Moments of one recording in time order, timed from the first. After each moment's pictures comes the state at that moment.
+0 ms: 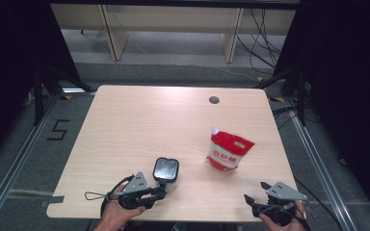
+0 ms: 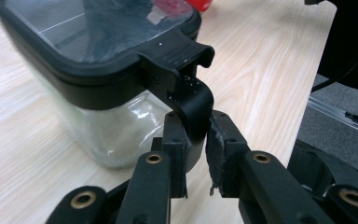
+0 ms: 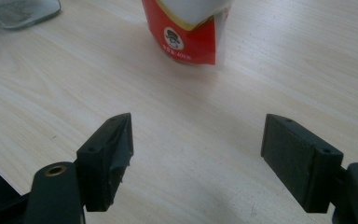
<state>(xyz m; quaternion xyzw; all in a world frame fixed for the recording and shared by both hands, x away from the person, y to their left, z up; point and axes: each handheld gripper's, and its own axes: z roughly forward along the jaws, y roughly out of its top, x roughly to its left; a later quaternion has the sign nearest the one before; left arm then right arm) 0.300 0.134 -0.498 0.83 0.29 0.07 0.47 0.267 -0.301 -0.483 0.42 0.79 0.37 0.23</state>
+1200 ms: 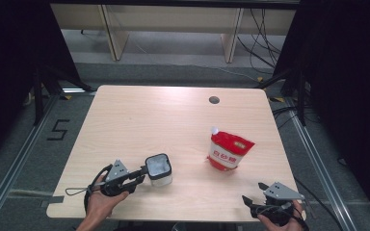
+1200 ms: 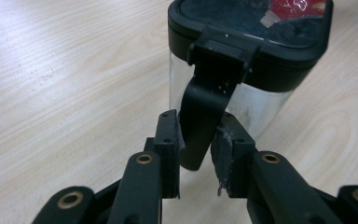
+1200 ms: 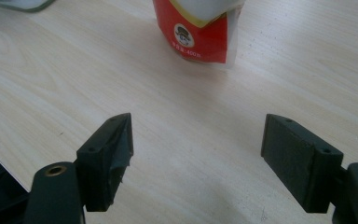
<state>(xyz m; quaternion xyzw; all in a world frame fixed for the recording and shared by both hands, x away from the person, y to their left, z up) 0.329 0.180 -0.497 0.81 0.35 0.17 0.44 0.266 -0.295 -0.486 0.42 0.80 0.37 0.21</state>
